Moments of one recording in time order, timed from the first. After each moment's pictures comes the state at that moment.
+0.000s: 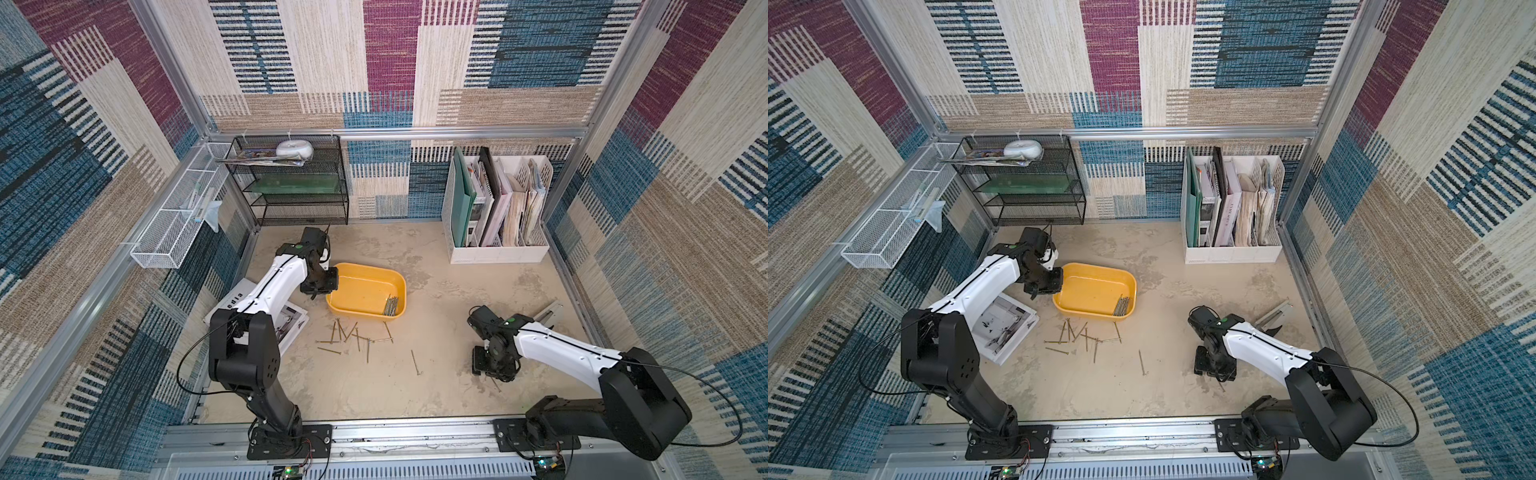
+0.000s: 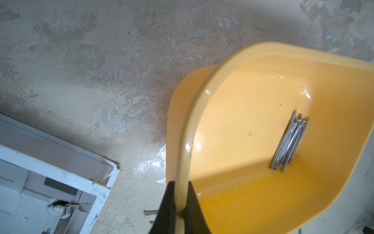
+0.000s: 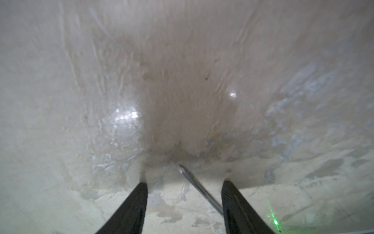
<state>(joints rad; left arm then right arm) -0.13 1.71 1.39 -0.94 0.11 -0.17 0.57 1.34 0.60 -0.87 -0.03 0.73</state>
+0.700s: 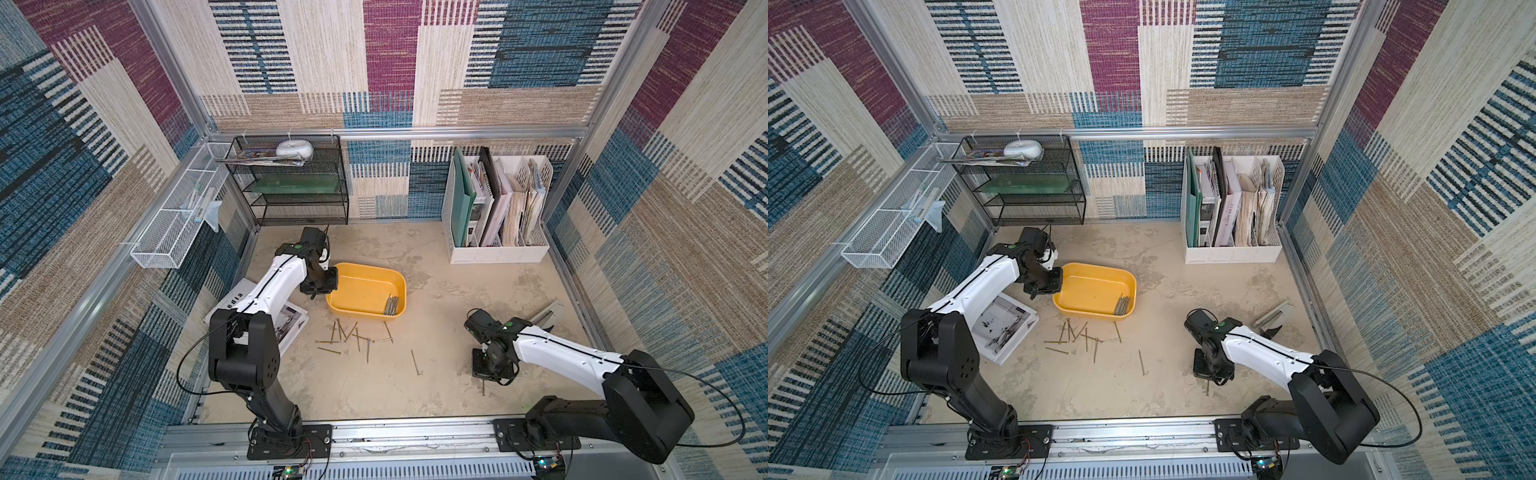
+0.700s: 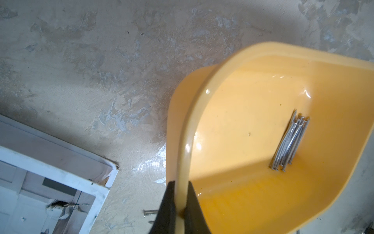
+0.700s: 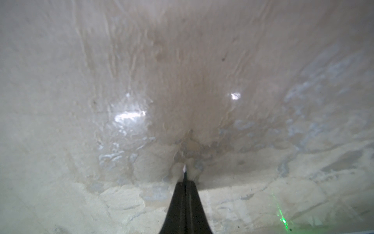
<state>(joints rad) -0.13 1.71 1.39 -0.94 0.12 -0.17 0.62 1.35 0.60 -0.86 -0.04 0.77</state>
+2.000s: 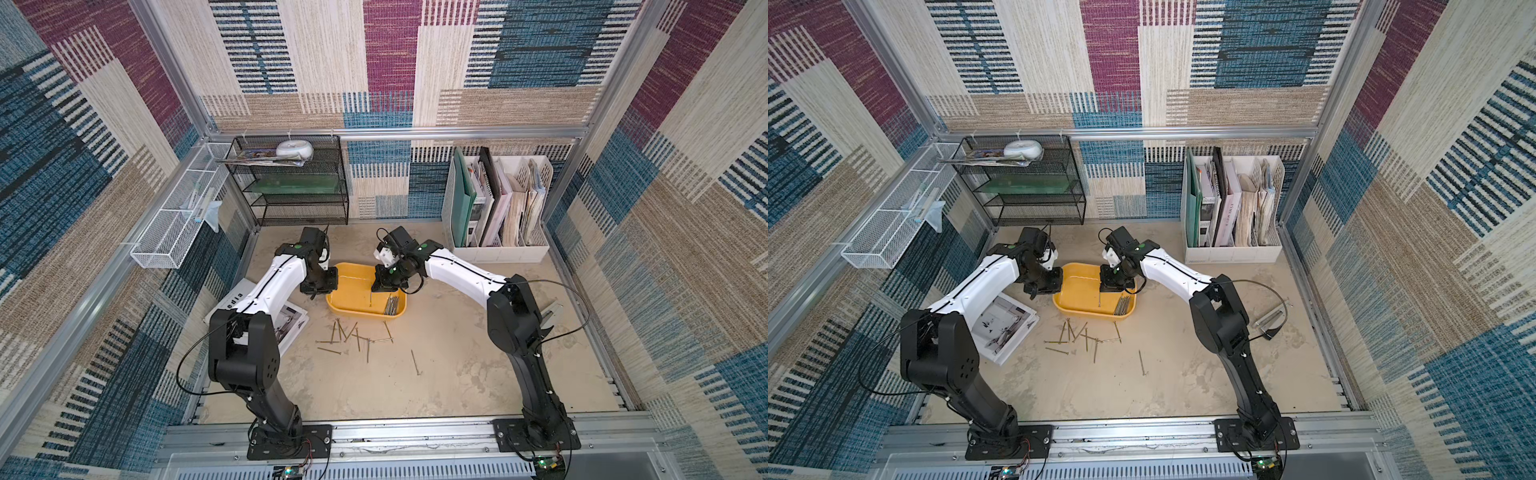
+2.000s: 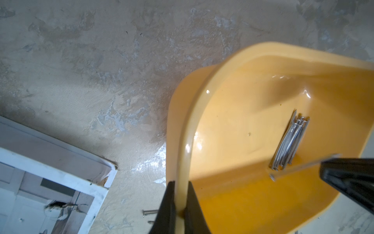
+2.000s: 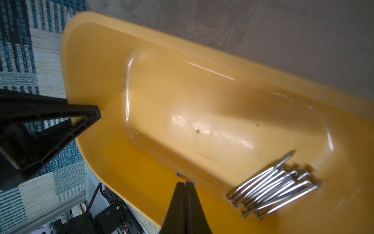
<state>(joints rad) -0.13 1.71 1.39 -0.94 0.12 -0.17 0.72 2.22 1.92 -0.73 -0.46 0.56</state>
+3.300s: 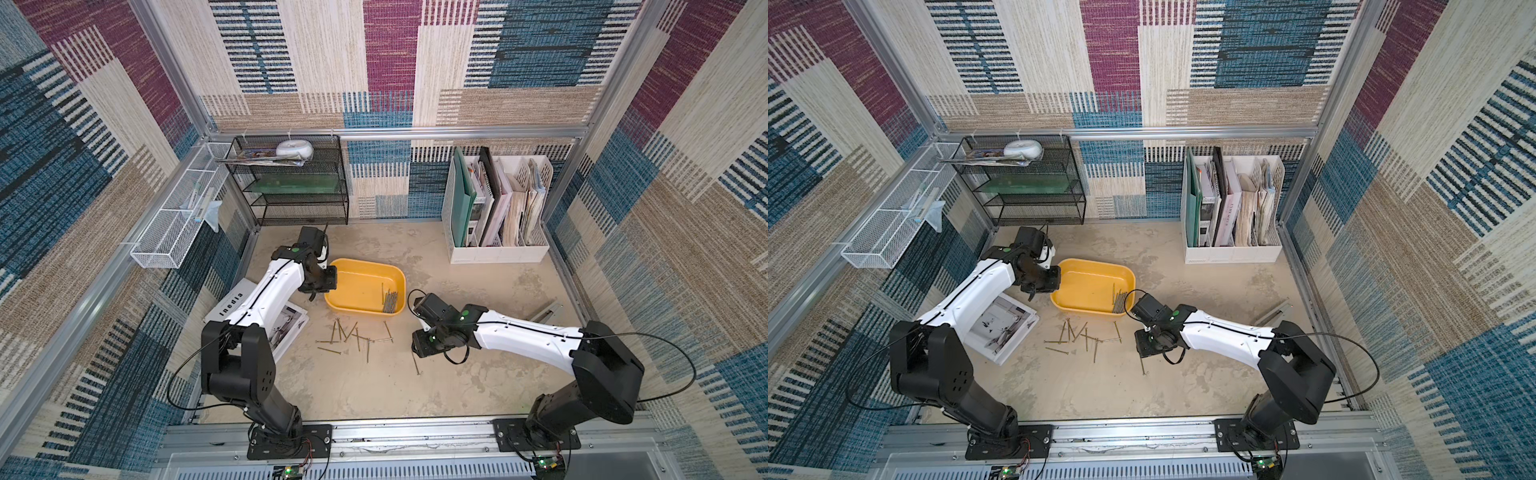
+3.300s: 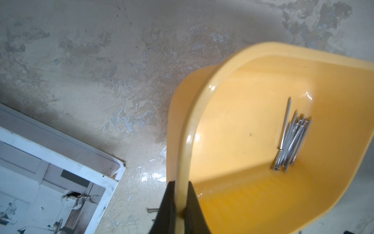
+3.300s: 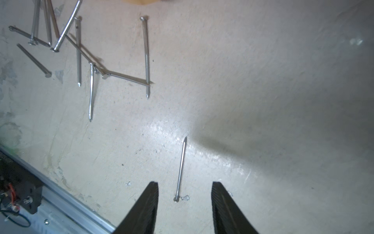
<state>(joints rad) -0.15 1.61 1.34 -0.90 0.07 -0.18 0.93 1.56 0.96 -0.56 -0.05 0.57</state>
